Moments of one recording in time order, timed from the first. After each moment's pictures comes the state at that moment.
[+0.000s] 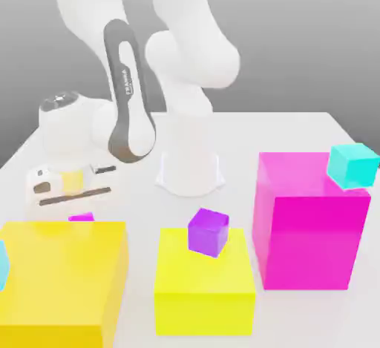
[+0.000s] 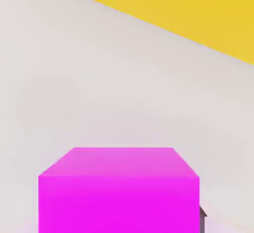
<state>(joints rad) -0.82 0.25 -0.03 -2.91 -0.09 3.15 -0.36</state>
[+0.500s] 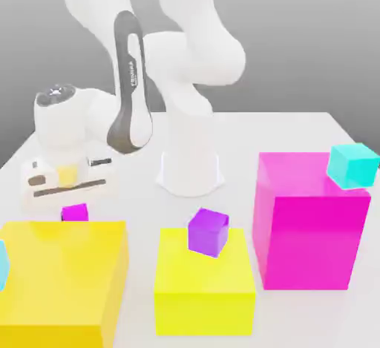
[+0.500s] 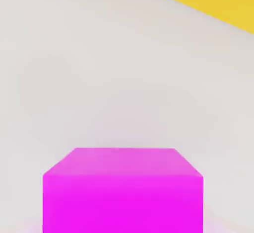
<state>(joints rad) -0.35 0.16 -0.55 -2.90 -0.34 3.01 -0.17</state>
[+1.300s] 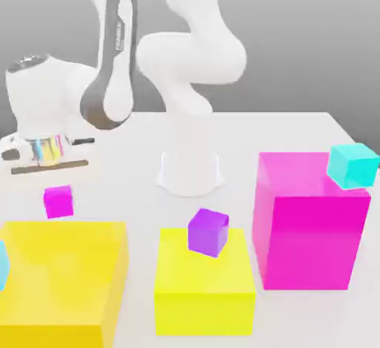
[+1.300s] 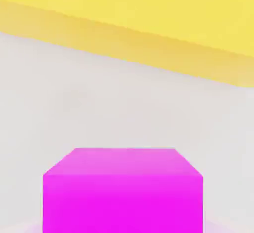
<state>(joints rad) -0.28 0.03 -0.63 -2.75 -0.03 2.69 -0.14</state>
